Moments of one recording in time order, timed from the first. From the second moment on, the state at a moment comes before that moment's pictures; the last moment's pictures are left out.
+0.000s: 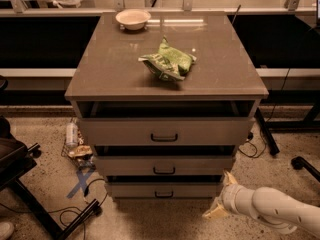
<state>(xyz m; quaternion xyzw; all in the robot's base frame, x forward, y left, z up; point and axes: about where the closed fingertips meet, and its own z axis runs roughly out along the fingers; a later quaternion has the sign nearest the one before) 0.485 -0.214 0.424 -0.48 0.80 0.05 0.36</state>
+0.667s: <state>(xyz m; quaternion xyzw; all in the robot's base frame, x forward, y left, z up) 0.488 -0.208 0.399 -0.47 0.81 0.07 0.35</state>
